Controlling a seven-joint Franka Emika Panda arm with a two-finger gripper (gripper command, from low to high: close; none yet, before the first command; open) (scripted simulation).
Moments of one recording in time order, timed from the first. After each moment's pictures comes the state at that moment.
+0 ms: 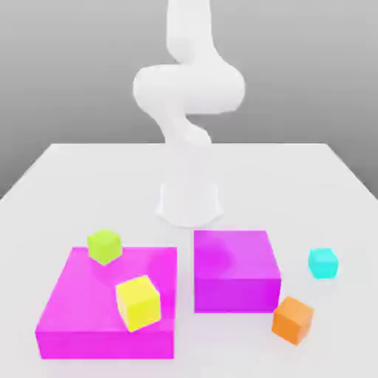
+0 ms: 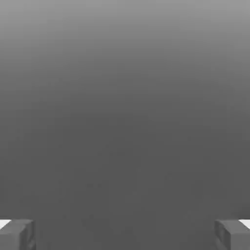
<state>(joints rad) 0.06 -0.72 0.03 -2.35 -0.01 2.35 0.73</state>
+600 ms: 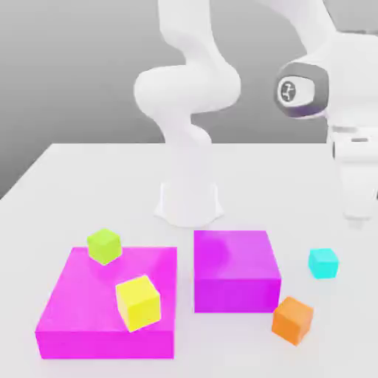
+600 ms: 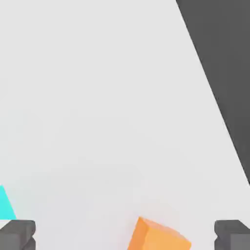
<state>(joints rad) 0.51 -0.05 0.27 -2.75 -0.05 2.79 0.15</state>
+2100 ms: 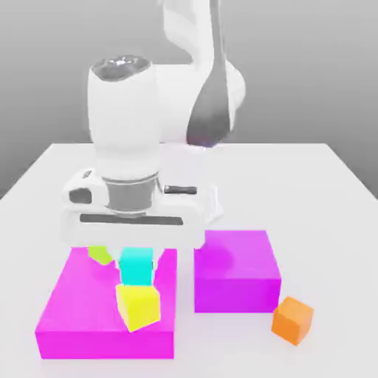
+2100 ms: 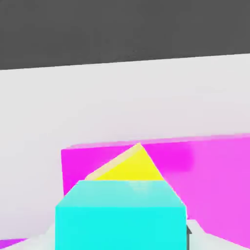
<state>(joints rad) -0.03 0.00 -0.16 -2.61 0.00 2.61 0.68</state>
